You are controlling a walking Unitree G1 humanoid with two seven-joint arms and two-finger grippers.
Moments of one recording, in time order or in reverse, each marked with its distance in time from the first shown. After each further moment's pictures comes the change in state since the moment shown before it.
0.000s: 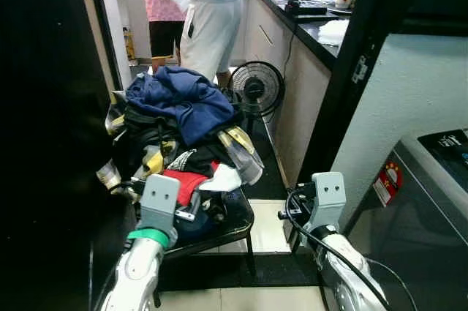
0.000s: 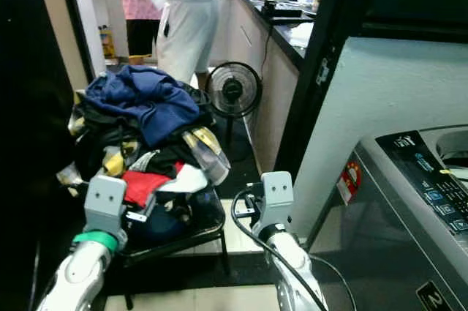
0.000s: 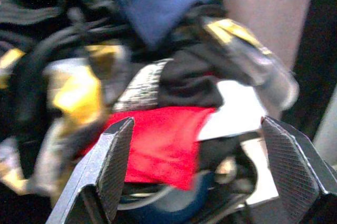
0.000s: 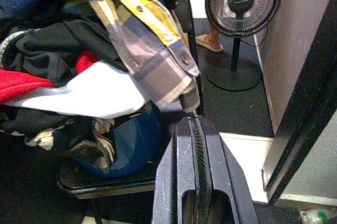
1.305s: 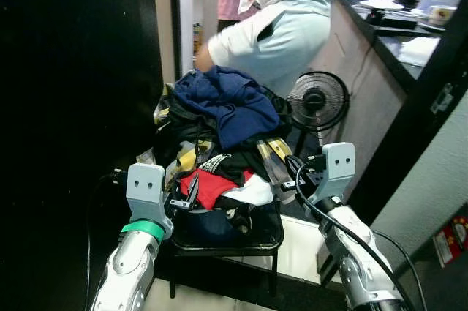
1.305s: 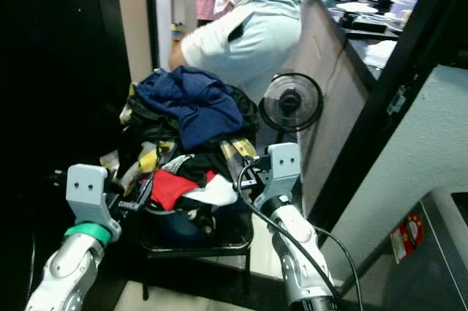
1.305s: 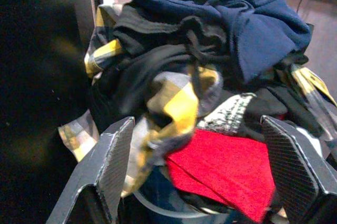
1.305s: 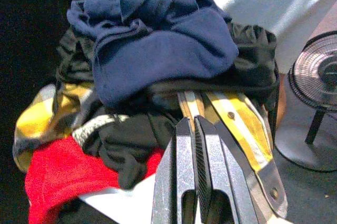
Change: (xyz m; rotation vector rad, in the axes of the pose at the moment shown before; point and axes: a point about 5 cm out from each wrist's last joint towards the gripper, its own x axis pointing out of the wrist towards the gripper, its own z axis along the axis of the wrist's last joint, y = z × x) left arm -0.003 0.016 0.027 -0.137 -0.065 0.013; right arm 0.013 0.001 0.053 0.003 -0.192 0.105
